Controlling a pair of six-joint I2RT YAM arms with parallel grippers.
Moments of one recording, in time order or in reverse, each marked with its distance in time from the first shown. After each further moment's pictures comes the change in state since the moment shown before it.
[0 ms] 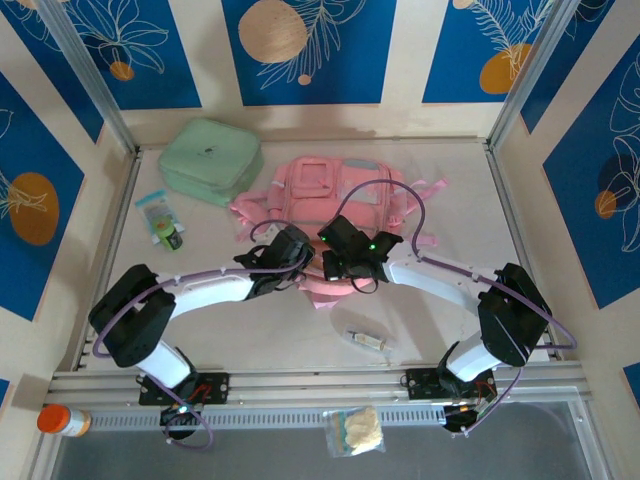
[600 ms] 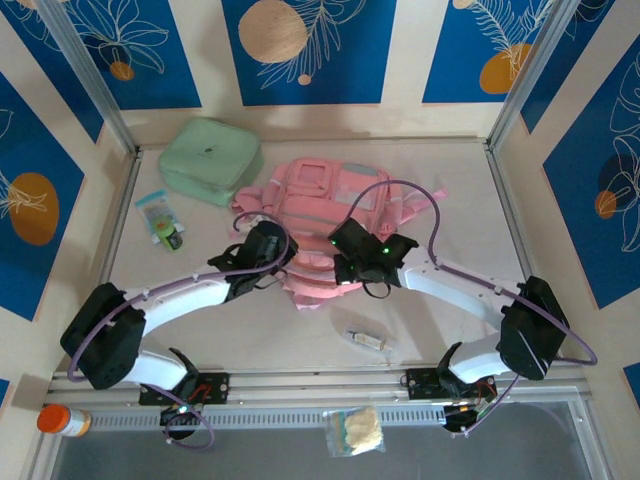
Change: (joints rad) left arm 0.126 -0.172 -0.090 0.008 0.098 0.250; right arm -0.011 -0.124 -0.041 -0.116 0.039 0.004
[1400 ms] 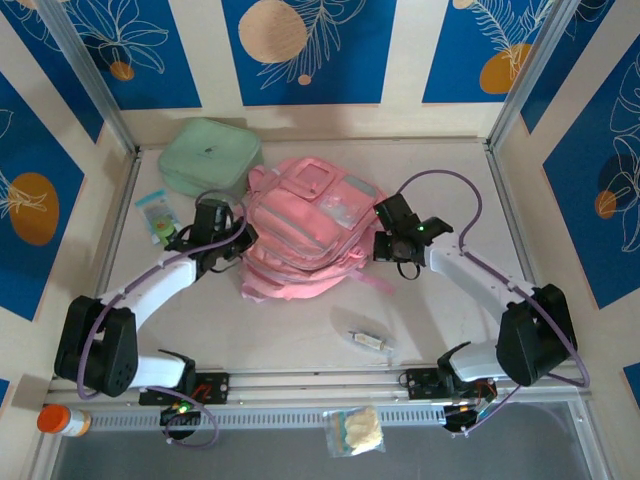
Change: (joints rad) left arm 0.397 -0.042 0.034 -0.186 0.345 0.371; right arm -0.328 -0.008 -0.024 -0.005 -0.008 -0.135
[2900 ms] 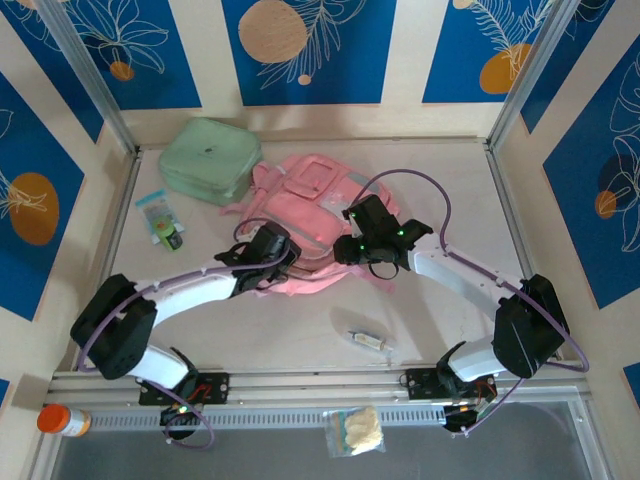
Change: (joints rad) left arm -0.414 0.132 0.016 0.044 -0.334 -0.569; right arm 0.148 0.040 0.047 0.146 -0.272 -0.029
